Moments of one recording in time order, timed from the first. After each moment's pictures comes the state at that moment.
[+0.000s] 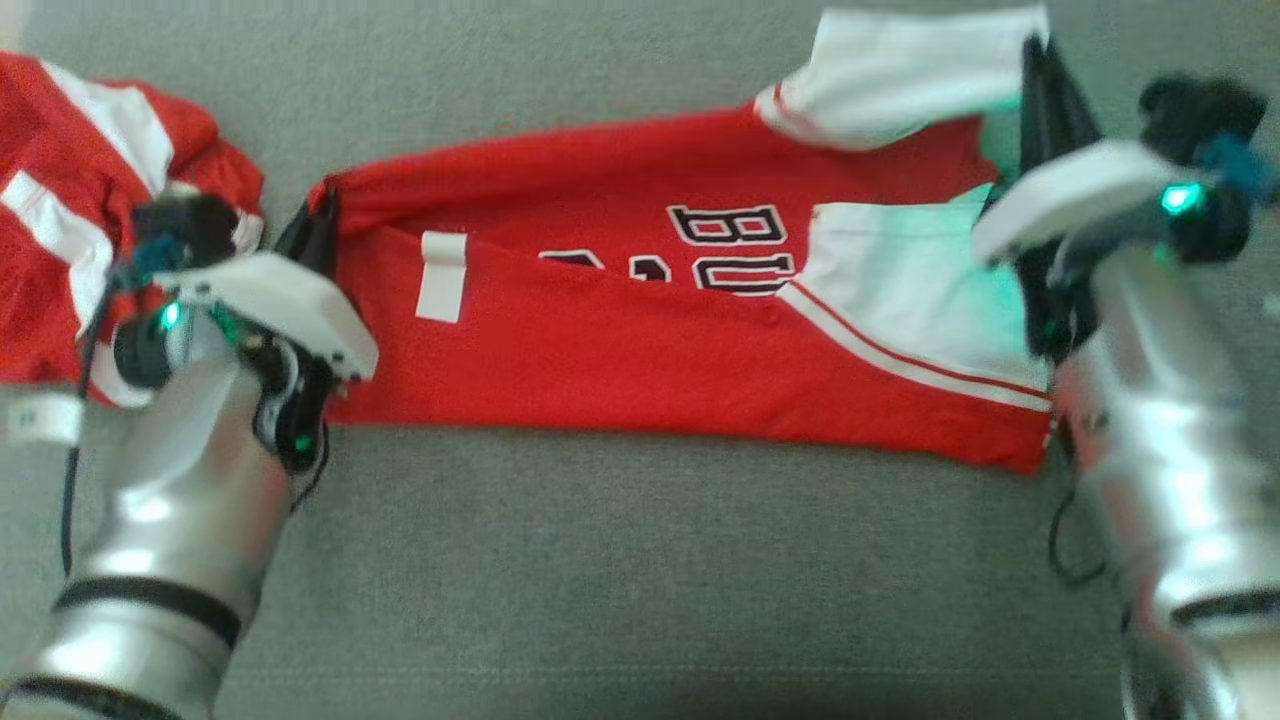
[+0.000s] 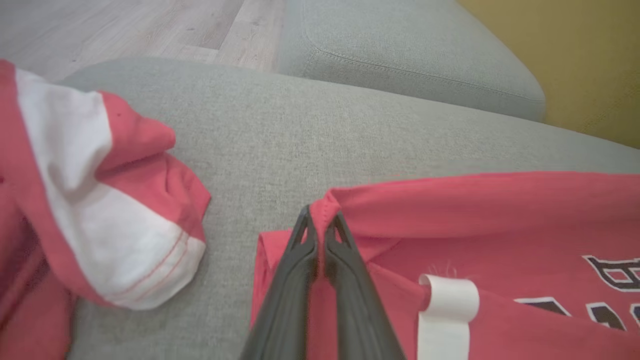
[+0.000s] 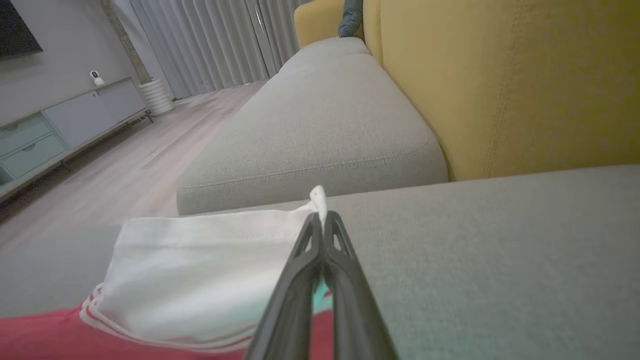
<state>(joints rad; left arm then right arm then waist) -0.81 0.23 -0.61 1.00 -0.76 -0.07 -0.25 -0.89 -0.09 0.05 1.00 0.23 0.12 -0.24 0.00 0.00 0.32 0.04</state>
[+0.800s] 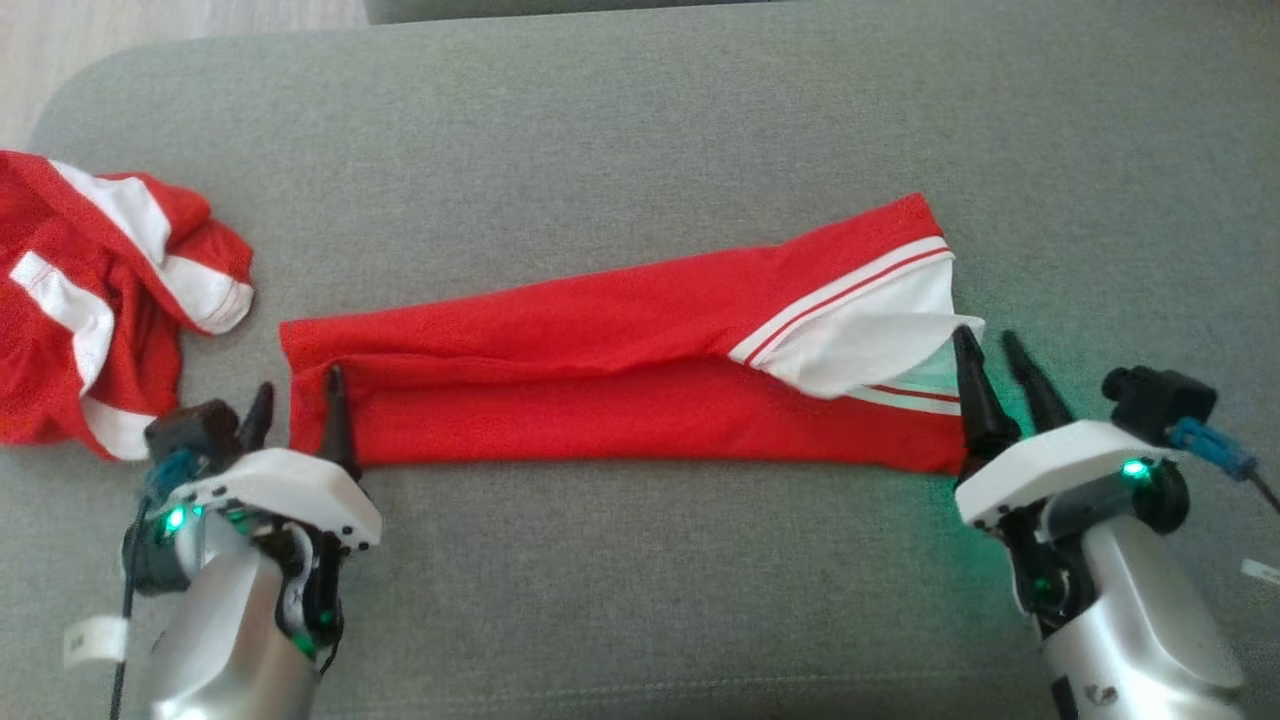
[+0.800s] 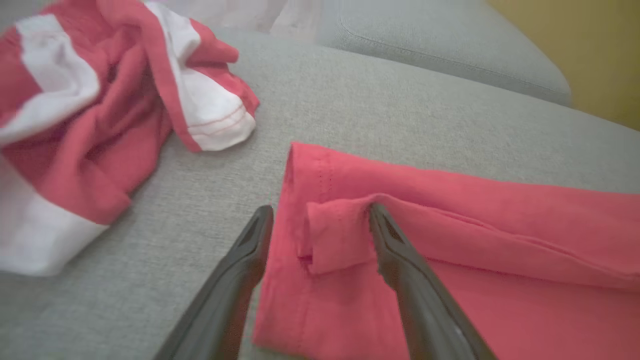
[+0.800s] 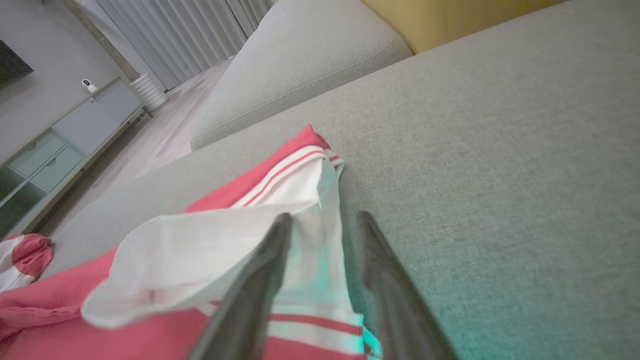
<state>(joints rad) -0.38 0.17 -0.27 0.74 -0.51 0.06 -0.25 -0.29 -0.09 0.11 0.51 0.49 0.12 -0.05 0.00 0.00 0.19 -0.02</state>
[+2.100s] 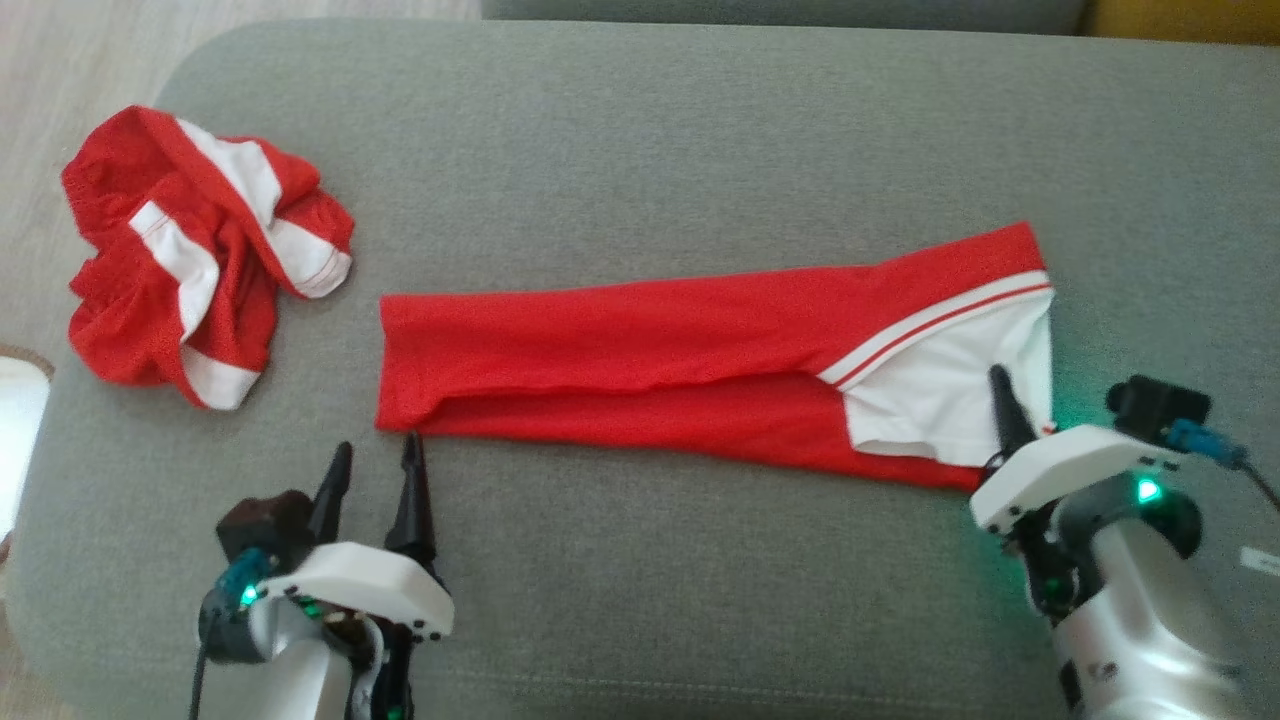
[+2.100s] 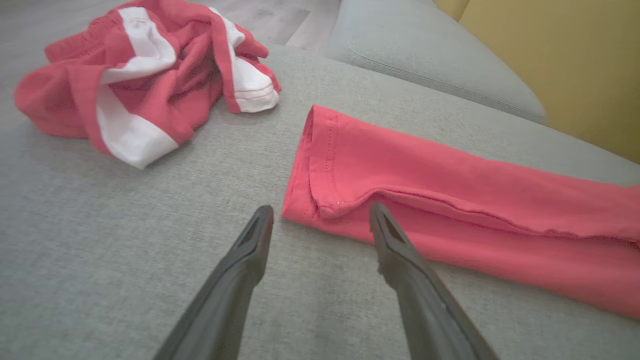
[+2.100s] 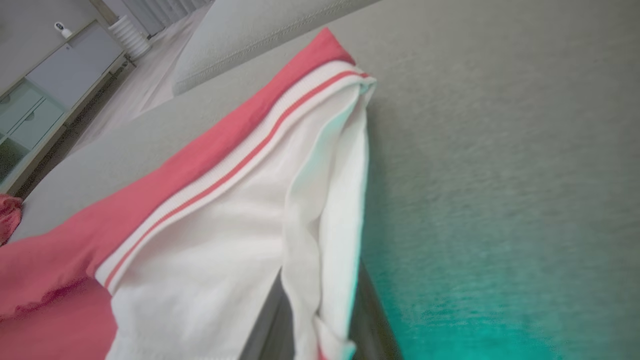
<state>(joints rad) -0.13 0.04 -0.18 0.45 -0.34 0.02 -0.25 -0.38 -0.08 0.01 0.75 0.41 0.12 -0.02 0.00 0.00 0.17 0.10</state>
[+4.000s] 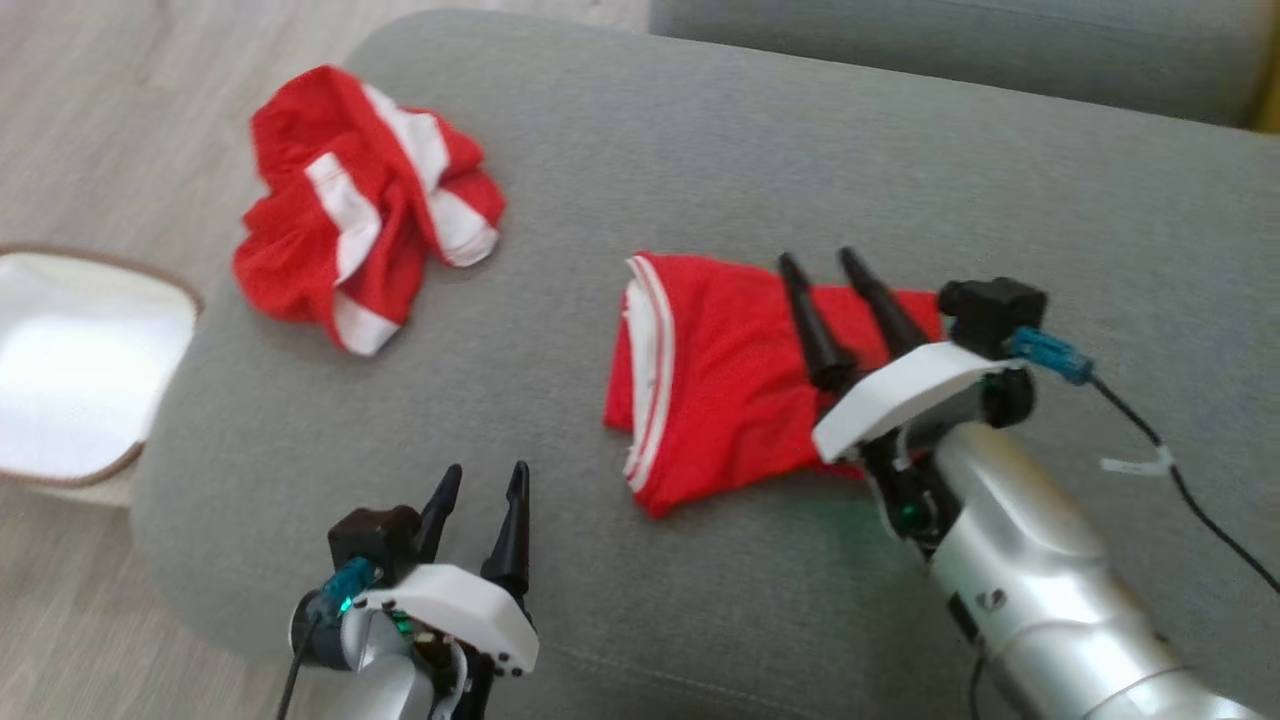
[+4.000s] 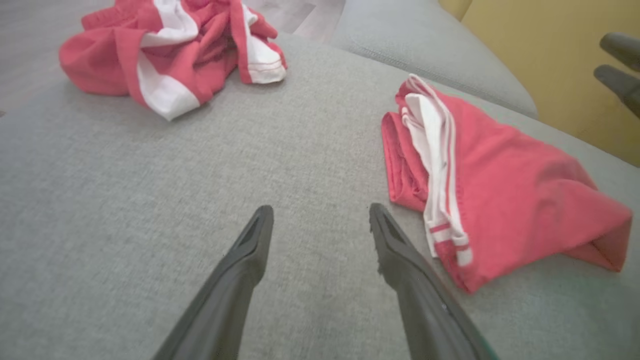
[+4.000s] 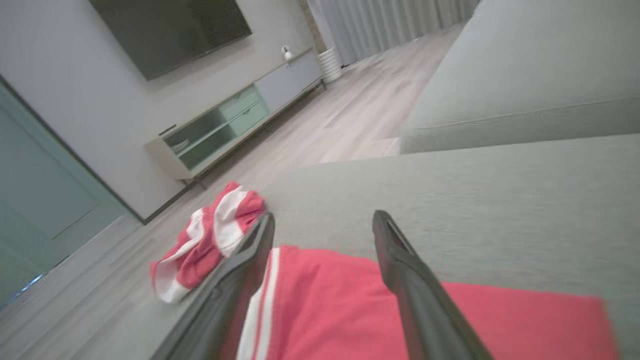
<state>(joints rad) -0.13 0.04 -0.41 0.46 -0.41 0.05 -0.25 -0.58 -0.07 0.55 0.75 0.69 0.12 -0.22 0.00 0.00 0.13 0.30</state>
